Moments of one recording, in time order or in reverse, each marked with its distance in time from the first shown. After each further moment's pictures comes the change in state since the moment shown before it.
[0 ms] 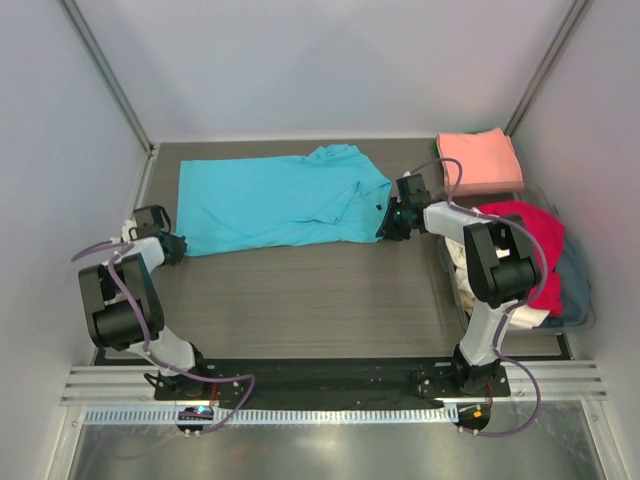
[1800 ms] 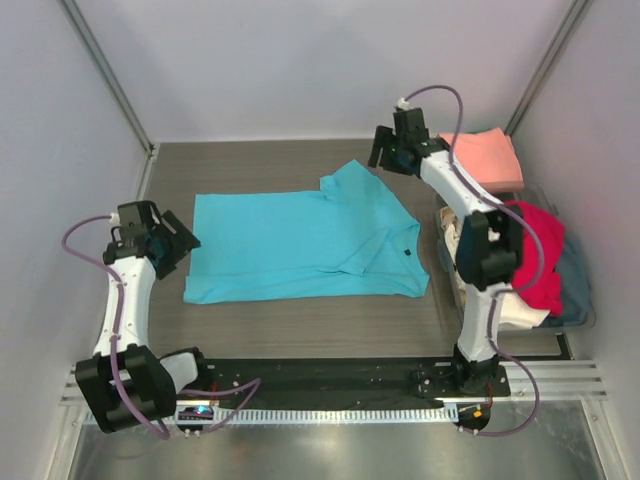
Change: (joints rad) left arm -0.038 -0.446 0.128 -0.528 0.187 0.410; right arm 0.001 0.083 0.576 -0.241 0.153 -0.180
